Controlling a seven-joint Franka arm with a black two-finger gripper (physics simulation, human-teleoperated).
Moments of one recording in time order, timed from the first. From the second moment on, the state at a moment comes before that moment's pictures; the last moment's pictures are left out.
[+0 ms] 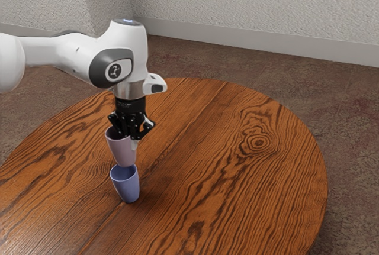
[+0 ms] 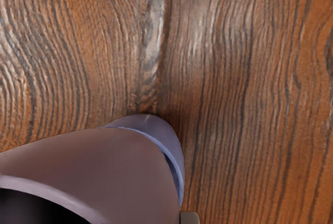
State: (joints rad) arm -0.09 0.05 -0.05 -1.99 0.07 1.86 -0.29
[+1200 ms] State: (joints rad) arm -0.09 0.04 -0.05 -2.05 0.06 1.88 -0.32
